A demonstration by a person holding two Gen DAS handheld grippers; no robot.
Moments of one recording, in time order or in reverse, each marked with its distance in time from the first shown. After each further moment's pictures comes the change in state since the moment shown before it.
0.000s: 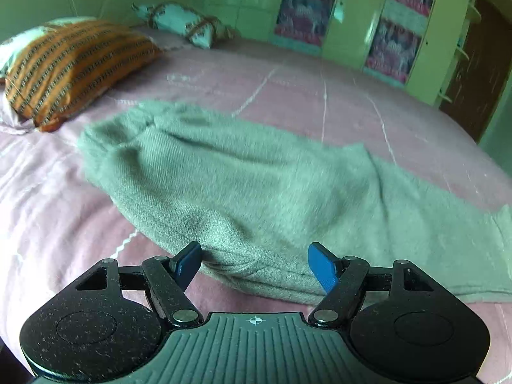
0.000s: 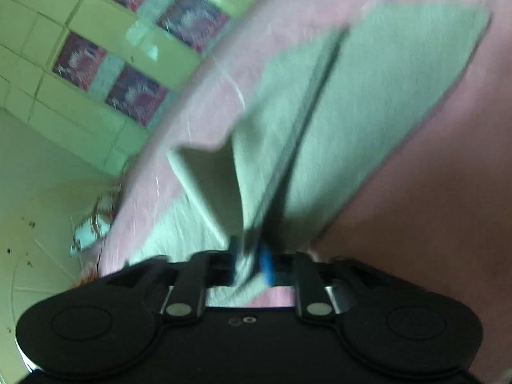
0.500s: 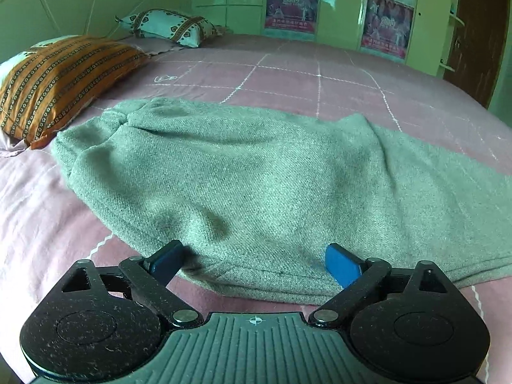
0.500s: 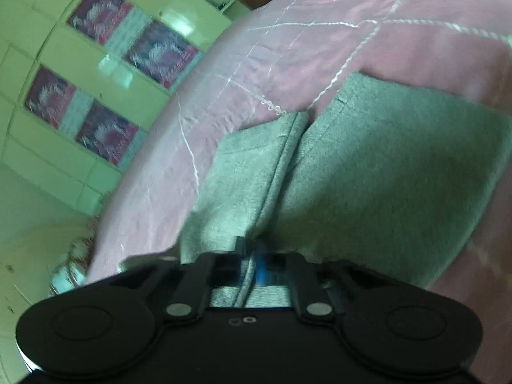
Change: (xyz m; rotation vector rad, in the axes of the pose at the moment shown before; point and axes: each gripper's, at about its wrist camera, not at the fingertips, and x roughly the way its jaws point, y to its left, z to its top) left arm 0.024 -0.030 -0.016 0.119 0.023 0.068; right arm 0.029 -0.022 0.071 0.030 -0.065 -0.082
